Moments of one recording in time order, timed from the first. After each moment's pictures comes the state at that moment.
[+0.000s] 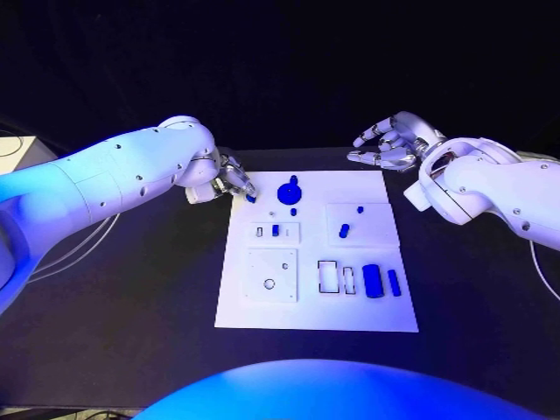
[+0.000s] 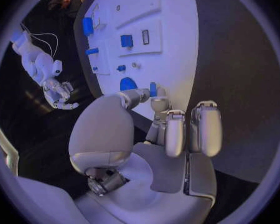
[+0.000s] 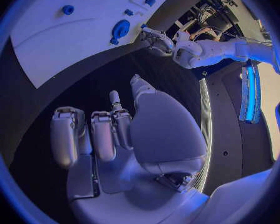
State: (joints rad) left arm 1.29 -0.49 -0.06 0.94 -0.88 0.31 -0.48; left_hand 1.16 -0.17 0.73 0.14 0.30 0.84 0.09 0.69 0.66 1.23 0.00 1.15 0.82 1.47 -0.06 1.56 1.31 0.06 1.44 0.05 1.46 1.31; right arm 1.33 -0.78 -0.15 1.41 -0.91 -0.46 -0.07; right_hand 1.36 -0.14 0.17 0.29 0.13 0.89 0.16 0.15 0.39 1.47 0.07 1.45 1.31 1.47 0.00 1.51 1.31 0.02 1.47 0.10 1.43 1.31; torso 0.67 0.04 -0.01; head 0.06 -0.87
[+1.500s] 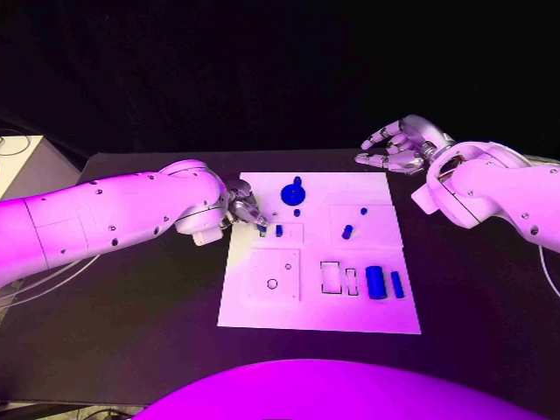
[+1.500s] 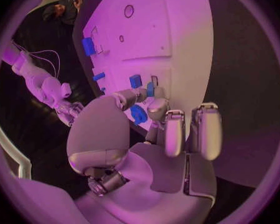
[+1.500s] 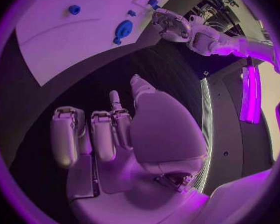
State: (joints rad) left arm 1.24 -0.69 -0.13 1.39 -0.93 0.02 -0.54; left_hand 1.09 -0.20 0.75 0.13 0.41 0.88 0.07 0.72 0.70 1.30 -0.03 1.21 0.93 1.47 -0.07 1.55 1.31 0.06 1.46 0.04 1.48 1.31; right arm 1.32 -0.79 -0.15 1.41 -0.91 -0.46 -0.07; right_hand 1.36 -0.14 0.17 0.29 0.13 0.89 0.16 0.15 0.39 1.47 0.07 1.45 1.31 1.47 0.00 1.51 1.31 0.02 1.47 0.10 1.43 1.31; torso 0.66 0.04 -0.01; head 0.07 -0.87
